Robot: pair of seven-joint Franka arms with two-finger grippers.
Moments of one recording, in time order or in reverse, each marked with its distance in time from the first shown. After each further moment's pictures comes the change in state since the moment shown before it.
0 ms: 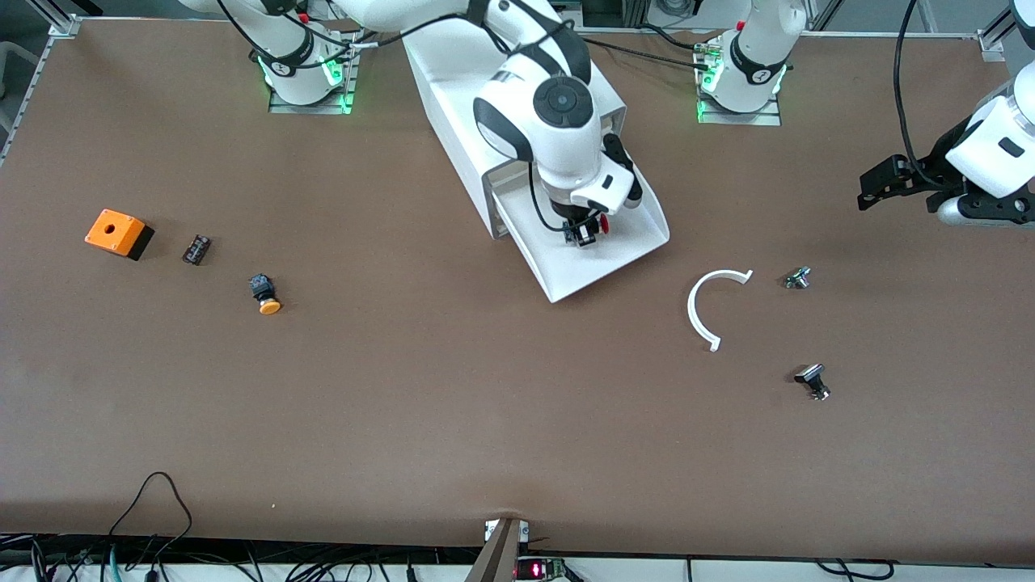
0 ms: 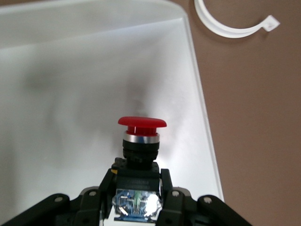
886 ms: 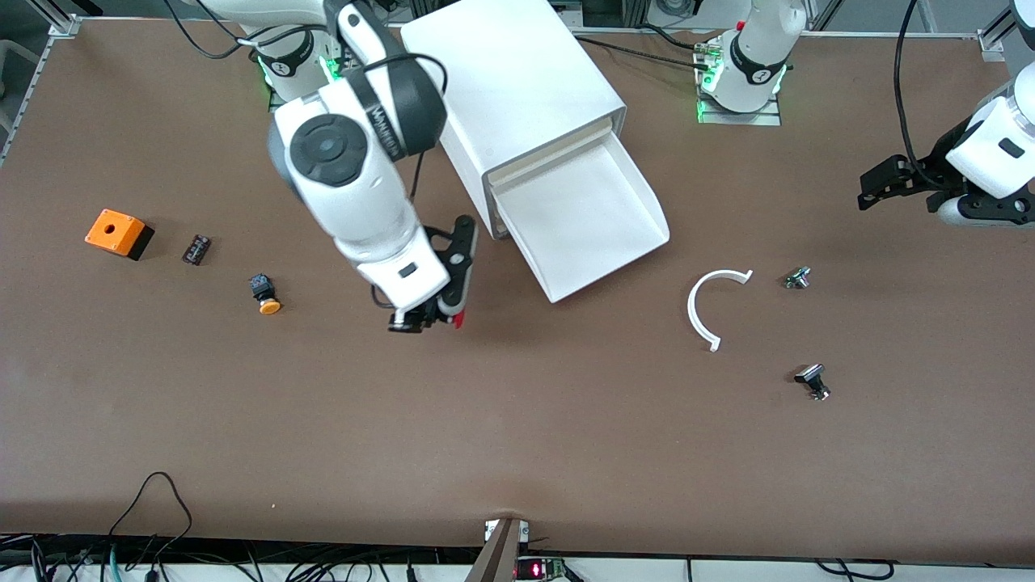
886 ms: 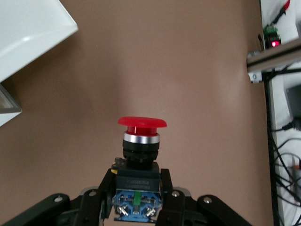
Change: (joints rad) left arm 0.000 0.001 0.001 0.000 0.000 -0.004 0.000; right arm -0.286 -0.124 -0.142 -0.017 0.019 -0.088 0.039
